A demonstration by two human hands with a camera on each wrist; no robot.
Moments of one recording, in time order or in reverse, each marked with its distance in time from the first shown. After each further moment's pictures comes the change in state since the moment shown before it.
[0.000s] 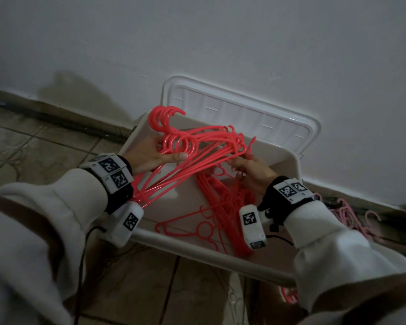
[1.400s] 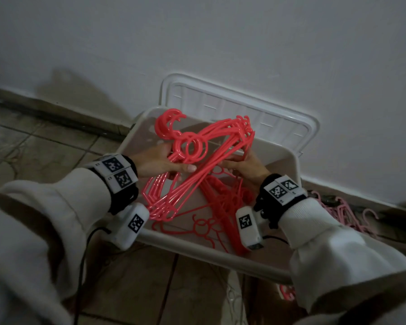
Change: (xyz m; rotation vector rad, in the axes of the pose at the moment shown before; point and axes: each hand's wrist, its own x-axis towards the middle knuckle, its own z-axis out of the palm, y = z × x) left_hand -0.006 0.017 0.014 -0.095 -0.248 -0.085; right_hand -0.003 -0.001 0.009 -0.023 -0.031 -0.153
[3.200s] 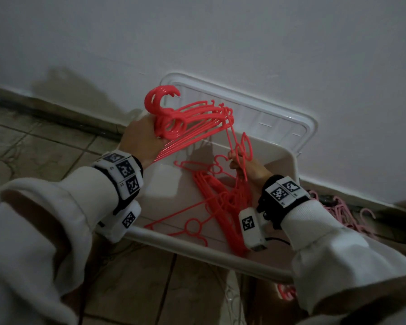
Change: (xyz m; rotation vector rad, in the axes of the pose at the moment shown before) left_hand 0.013 -0.001 -0.017 0.501 0.724 0.033; right_hand -0.004 -0.011 -0.006 -0.113 0.029 0.080
